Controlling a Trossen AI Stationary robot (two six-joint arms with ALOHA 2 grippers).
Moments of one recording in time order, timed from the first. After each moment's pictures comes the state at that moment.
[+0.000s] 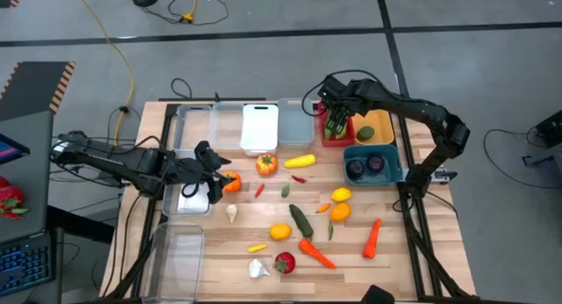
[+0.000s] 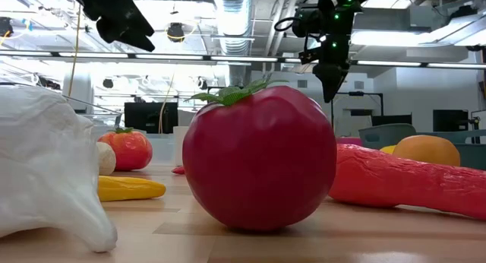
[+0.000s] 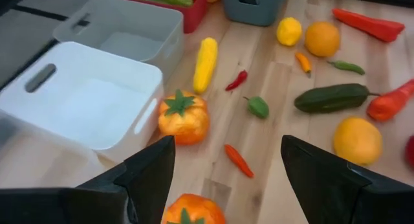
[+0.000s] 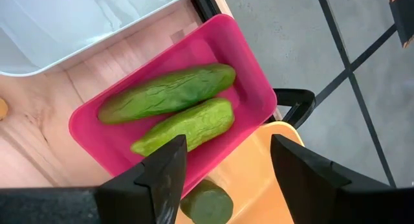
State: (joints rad) left arm -0.20 0.92 0.79 -0.56 -0.44 -0.37; right arm -0.55 1.62 1.45 -1.06 0.42 -0.10
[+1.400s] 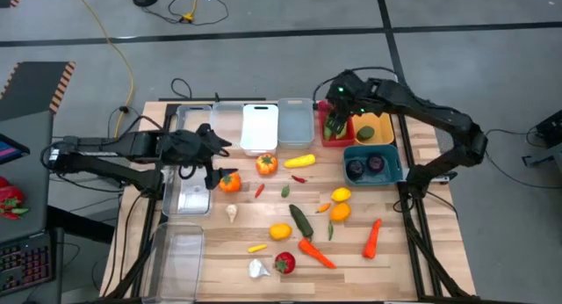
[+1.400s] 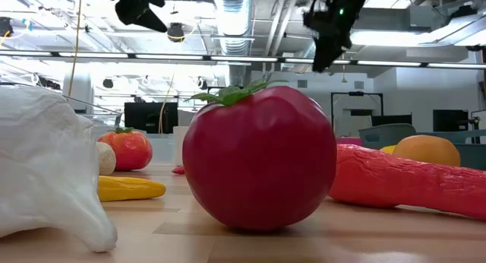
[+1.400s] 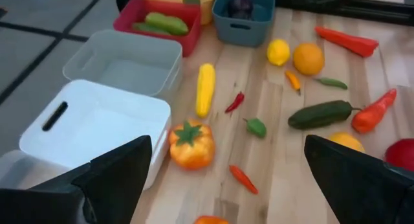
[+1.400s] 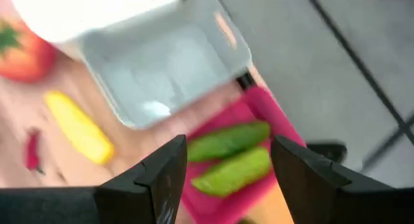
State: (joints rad) left arm 0.01 0.95 1.00 -0.68 -0.21 -0.18; right arm -0.50 1.44 1.44 -0.94 0.23 -0.07
